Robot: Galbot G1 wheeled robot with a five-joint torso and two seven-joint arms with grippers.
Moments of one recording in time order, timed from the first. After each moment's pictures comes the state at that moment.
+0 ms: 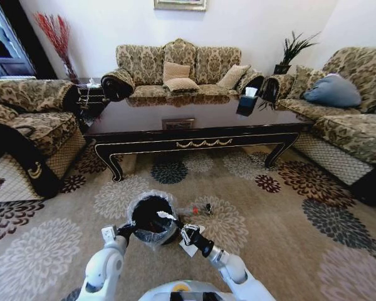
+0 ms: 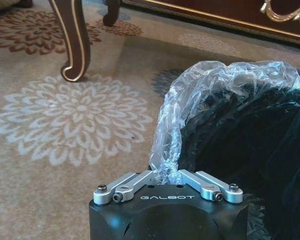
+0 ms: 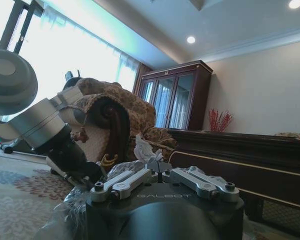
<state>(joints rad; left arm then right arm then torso) 1.54 -1.48 -0.57 -2.08 -0.40 0.60 -0.16 -1.37 1.26 0.16 1.63 0.11 0.70 -0.55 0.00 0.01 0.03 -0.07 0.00</state>
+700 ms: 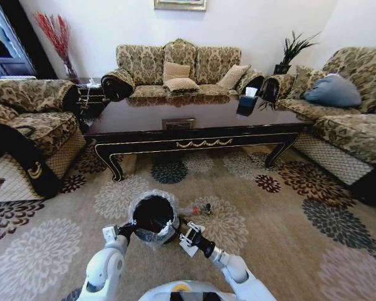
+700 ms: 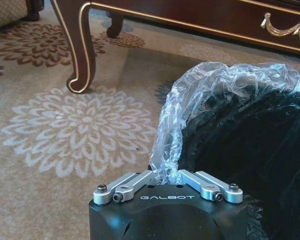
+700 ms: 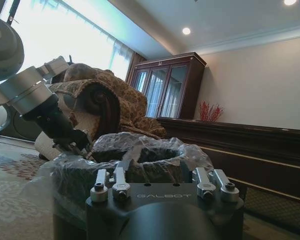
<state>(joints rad) 1.54 -1.47 -0.61 -2.11 -0.41 0.60 -0.15 -1.35 1.26 0.20 1.57 0.08 0.72 -0.53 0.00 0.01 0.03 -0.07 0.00</state>
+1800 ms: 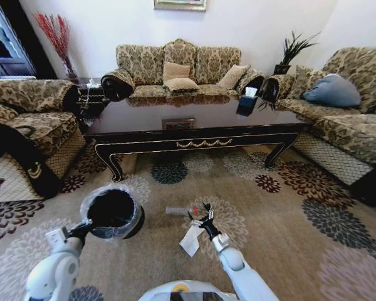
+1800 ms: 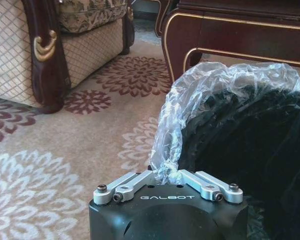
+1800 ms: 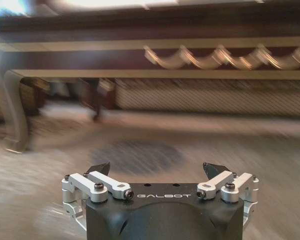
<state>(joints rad) 1.62 -1.36 -0.98 -2.21 -0.58 0.65 -0.22 -1.14 1.33 0.18 1.26 0.20 0.37 0.00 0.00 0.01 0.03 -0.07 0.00</state>
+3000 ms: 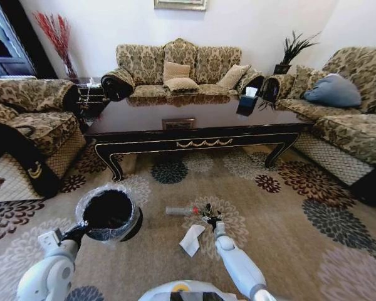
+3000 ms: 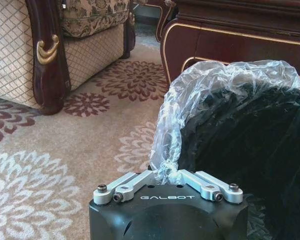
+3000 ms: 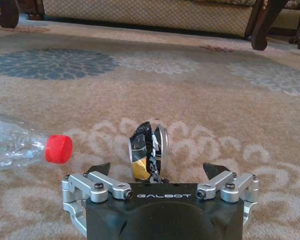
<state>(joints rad) 1.63 -1.39 -0.98 -2.27 -0.61 0.68 -0.26 -0.88 1.41 0.22 0.74 0.20 0.25 0.10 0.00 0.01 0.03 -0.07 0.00</state>
